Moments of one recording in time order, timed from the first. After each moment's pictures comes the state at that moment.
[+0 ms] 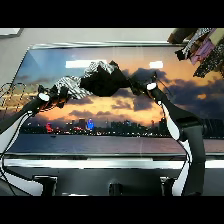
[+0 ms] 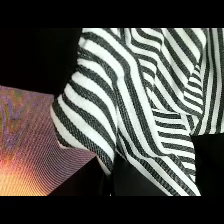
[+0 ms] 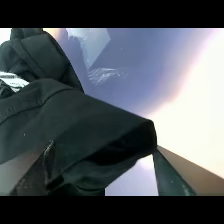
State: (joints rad) left arm -0.01 -1.75 1.19 0.76 -0.34 -1.88; right arm 0.18 -2.09 1.68 -0.45 0.36 1.63
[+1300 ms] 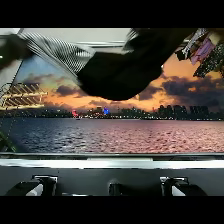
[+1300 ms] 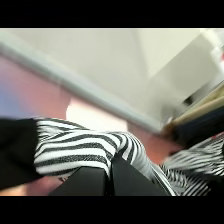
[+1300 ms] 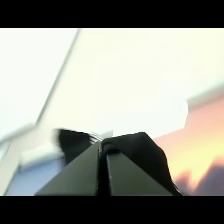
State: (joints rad) left arm -0.01 -1.02 1.38 0.95 -0.52 -1.63; right arm -0.01 -1.09 1.70 -1.22 0.63 1.83
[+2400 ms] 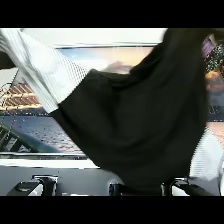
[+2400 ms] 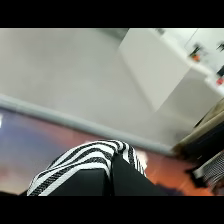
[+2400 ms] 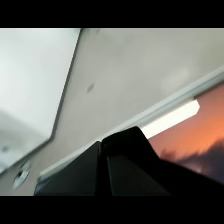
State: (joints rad) left arm -0.01 -0.91 1.28 1.07 -0.48 -1.62; right arm 0.01 -1.34 1.70 -1.08 0.54 1.95
